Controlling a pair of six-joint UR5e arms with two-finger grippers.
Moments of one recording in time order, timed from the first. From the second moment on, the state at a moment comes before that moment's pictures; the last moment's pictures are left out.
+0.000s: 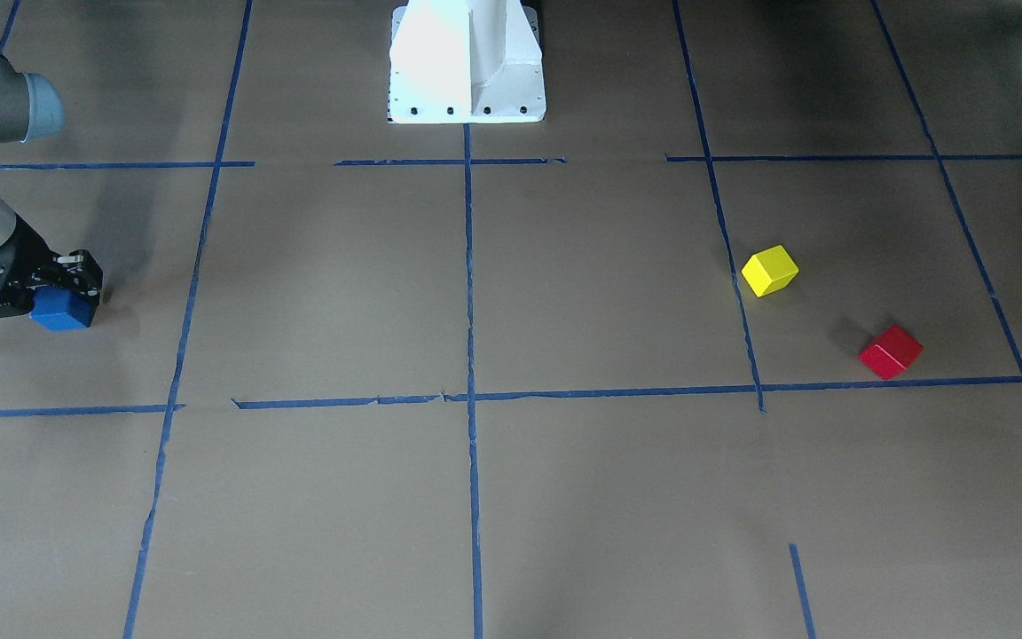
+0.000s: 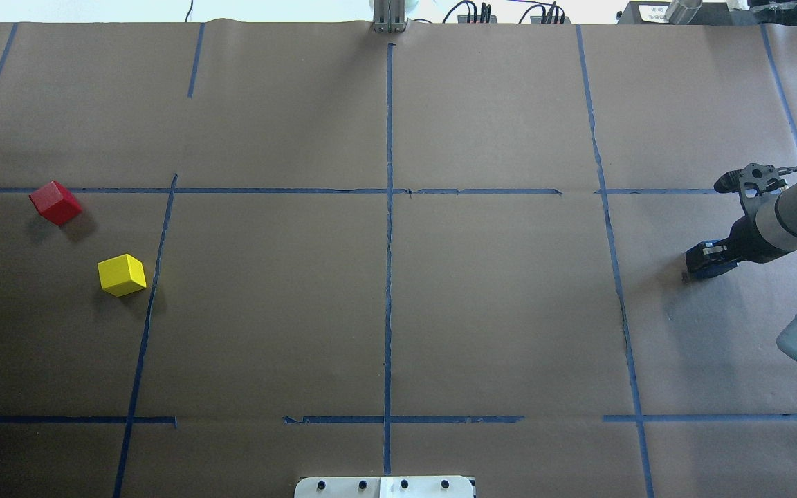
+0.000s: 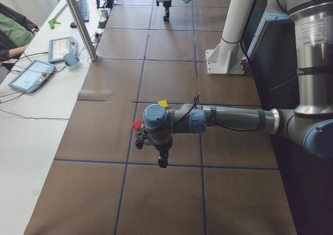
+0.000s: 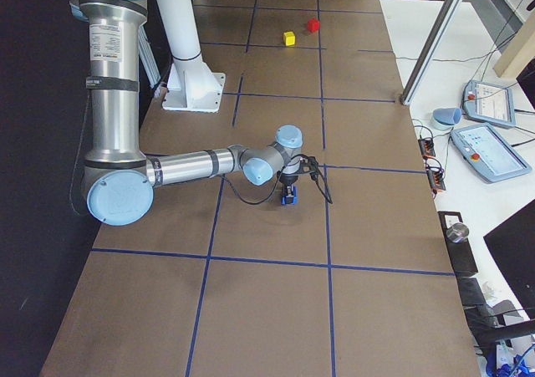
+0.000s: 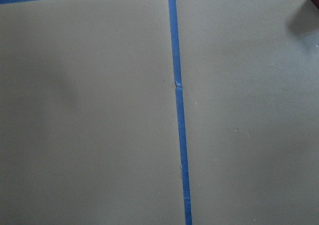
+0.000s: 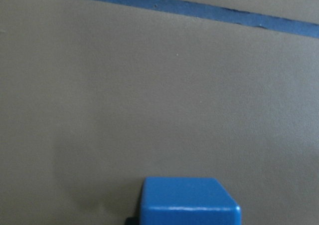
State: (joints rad) left arm -1.49 -1.39 -1.80 -1.45 -2.34 0.09; right arm 0.89 -1.60 1.68 -1.10 2.08 0.70
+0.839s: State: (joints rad) left arm -1.49 -1.39 -1.80 -1.45 -2.34 0.09; right arm 0.75 -1.26 1.74 -1.28 2.02 0.98
